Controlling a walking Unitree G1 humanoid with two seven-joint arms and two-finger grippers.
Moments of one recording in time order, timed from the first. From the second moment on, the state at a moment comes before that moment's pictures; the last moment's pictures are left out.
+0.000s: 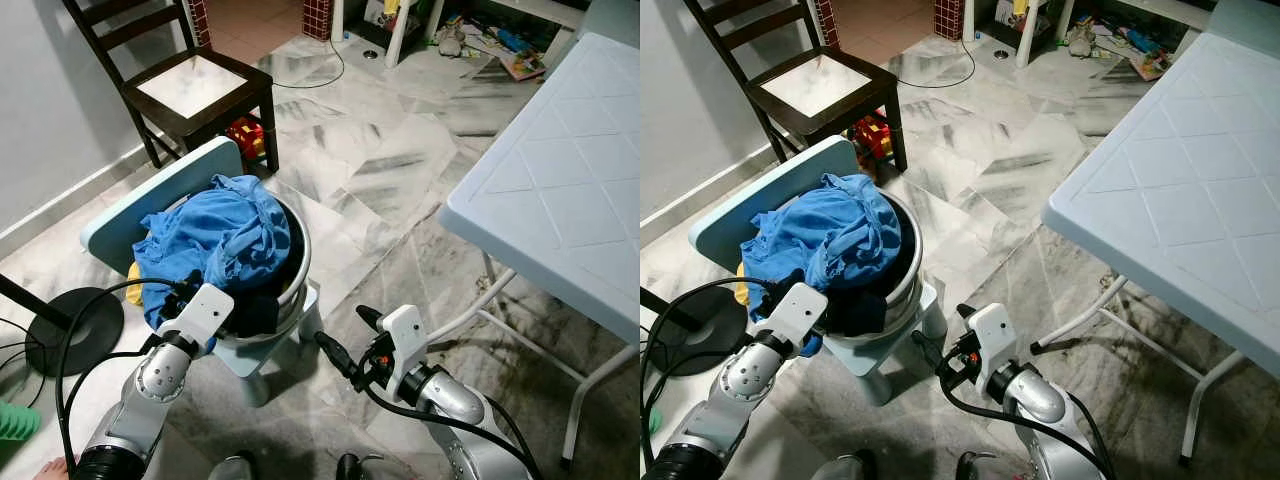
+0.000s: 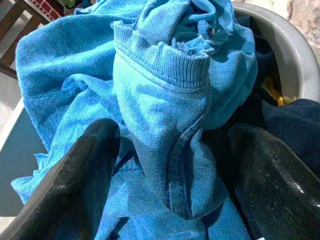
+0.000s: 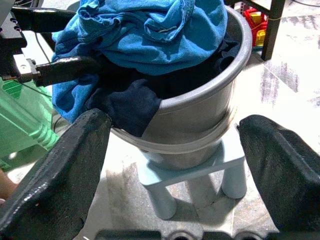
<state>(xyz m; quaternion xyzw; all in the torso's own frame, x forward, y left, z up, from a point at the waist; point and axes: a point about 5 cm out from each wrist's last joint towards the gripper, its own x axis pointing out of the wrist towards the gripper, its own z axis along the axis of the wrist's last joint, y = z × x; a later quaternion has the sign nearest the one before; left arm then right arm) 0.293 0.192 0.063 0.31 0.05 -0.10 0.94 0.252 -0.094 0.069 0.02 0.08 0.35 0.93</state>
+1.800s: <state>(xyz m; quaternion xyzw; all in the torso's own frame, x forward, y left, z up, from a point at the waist) 0.304 0.187 0.064 0.32 0.01 -0.14 0.94 0.254 -0.096 0.072 0.02 0.07 0.33 0.94</state>
